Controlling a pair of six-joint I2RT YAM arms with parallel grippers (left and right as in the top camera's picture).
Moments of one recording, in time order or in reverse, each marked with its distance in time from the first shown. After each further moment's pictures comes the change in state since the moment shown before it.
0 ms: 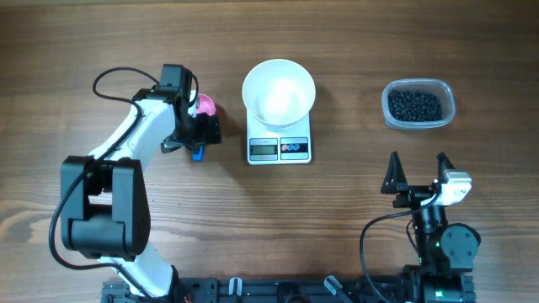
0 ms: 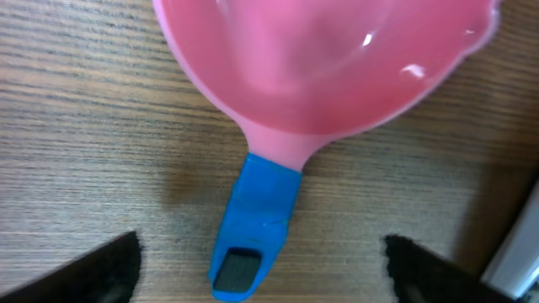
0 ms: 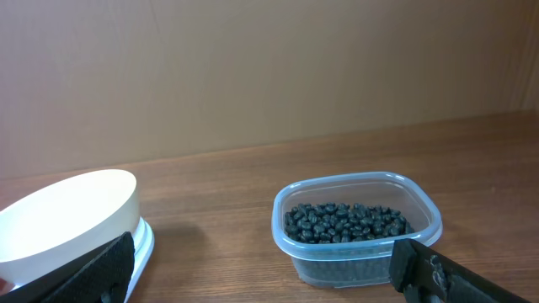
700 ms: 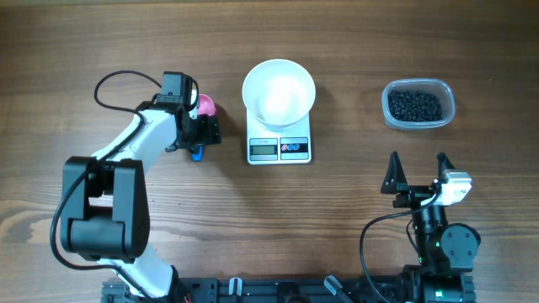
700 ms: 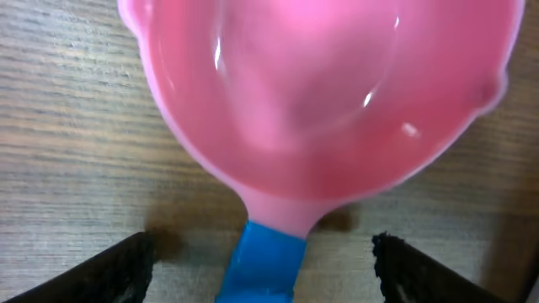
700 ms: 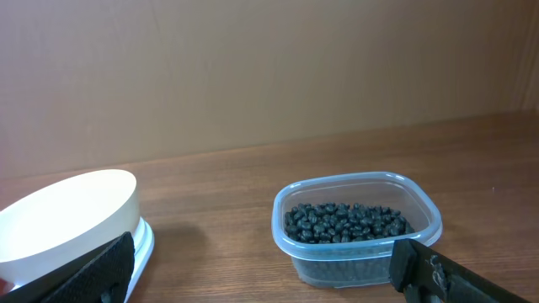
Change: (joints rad) left arm 0.000 -0.010 -0.109 0.223 -0.013 0.007; right arm 0.000 0.000 0.000 0.000 0.000 0.000
